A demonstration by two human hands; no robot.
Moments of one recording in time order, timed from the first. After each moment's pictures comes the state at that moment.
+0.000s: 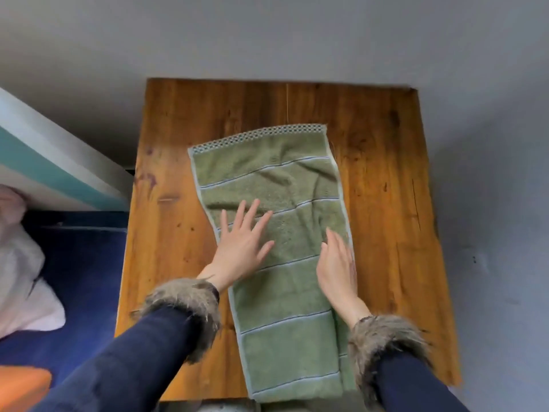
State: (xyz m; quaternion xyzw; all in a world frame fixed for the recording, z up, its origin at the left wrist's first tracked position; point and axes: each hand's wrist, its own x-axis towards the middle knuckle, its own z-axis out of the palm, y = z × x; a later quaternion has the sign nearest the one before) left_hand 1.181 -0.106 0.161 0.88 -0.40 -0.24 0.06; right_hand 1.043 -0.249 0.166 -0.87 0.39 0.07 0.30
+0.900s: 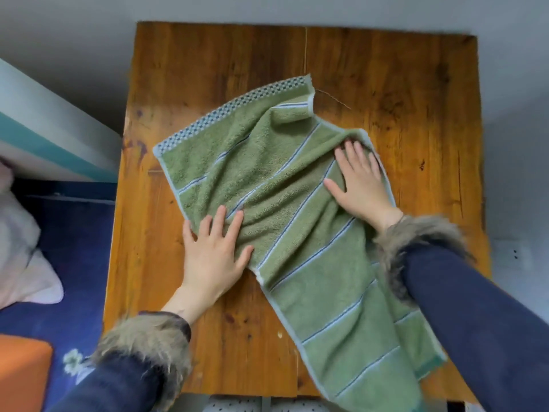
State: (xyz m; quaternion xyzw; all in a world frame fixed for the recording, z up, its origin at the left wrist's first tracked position) left_hand 1.154 -0.053 0.124 0.94 -0.32 -0.11 -0.03; right_hand 1.122 -0.348 0.120 -0.96 0.19 0.15 0.14
